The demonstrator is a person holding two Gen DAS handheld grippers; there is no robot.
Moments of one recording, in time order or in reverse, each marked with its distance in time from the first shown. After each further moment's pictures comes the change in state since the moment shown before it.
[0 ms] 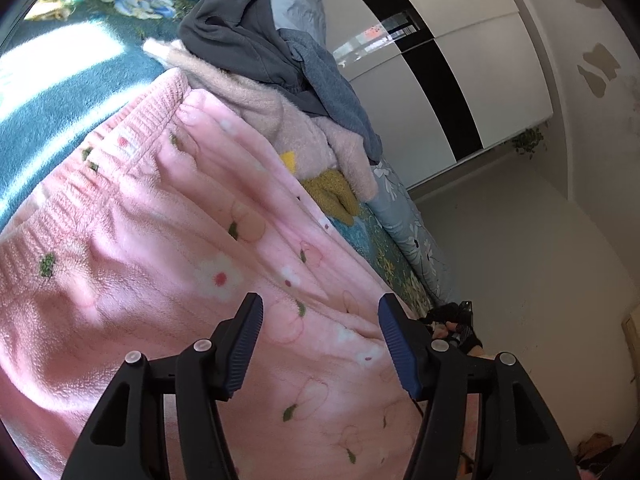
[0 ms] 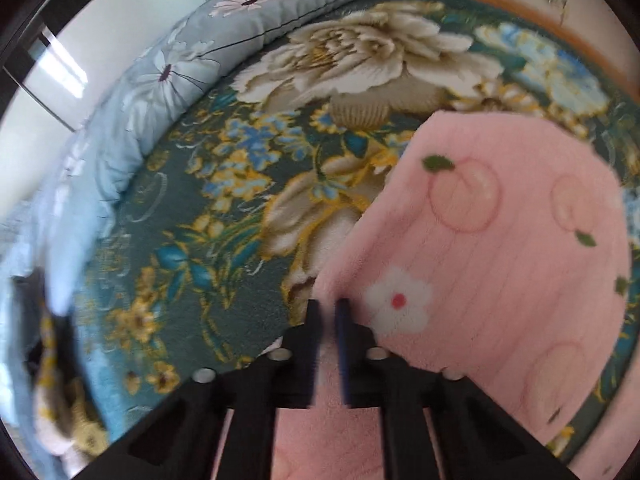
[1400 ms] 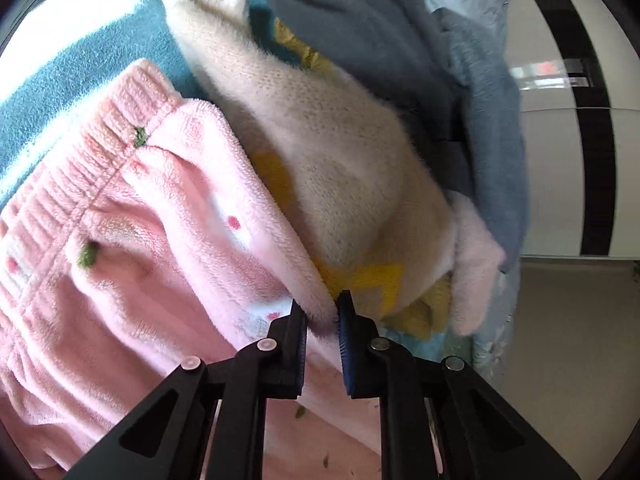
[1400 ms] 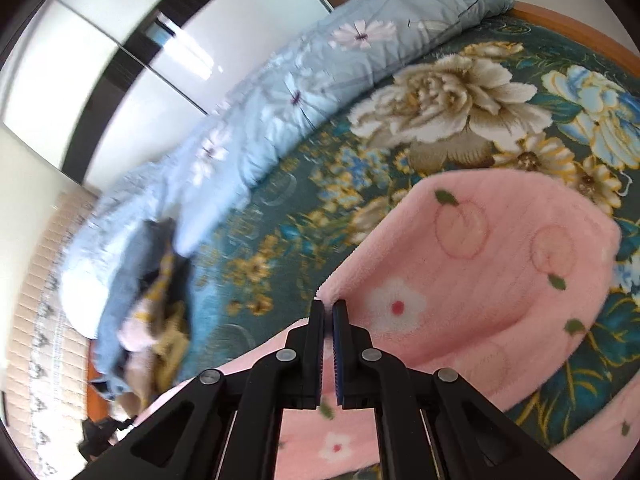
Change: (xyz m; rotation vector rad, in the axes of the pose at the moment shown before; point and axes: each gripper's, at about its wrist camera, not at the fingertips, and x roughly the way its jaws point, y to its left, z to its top) left arm 0.102 -0.015 0.117 -0.378 0.059 0.328; right arm -0.108 -0.043 -0.012 -0.230 -0.064 0.430
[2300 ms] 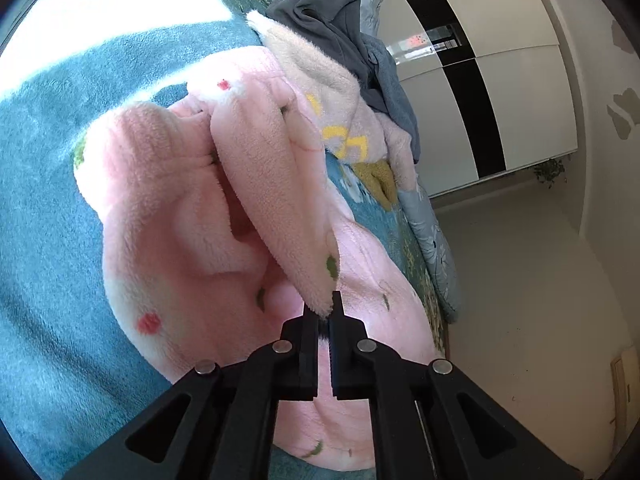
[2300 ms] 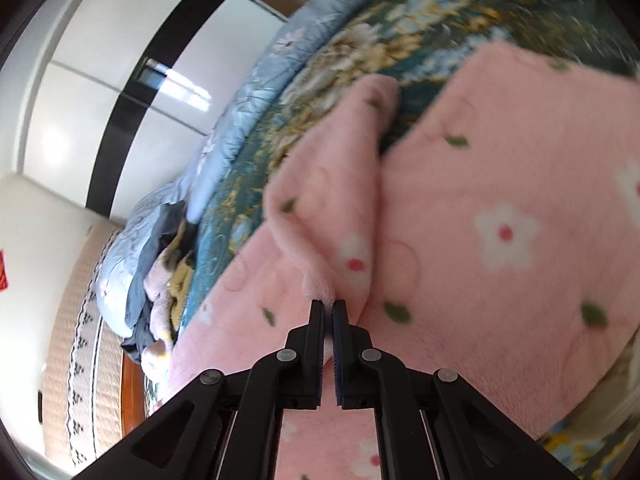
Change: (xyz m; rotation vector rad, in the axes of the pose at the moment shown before) left arm -0.101 0.176 -0.123 0.282 -0.031 -0.314; right arm -0.105 -0.142 -0.189 0.189 -0.017 0.085
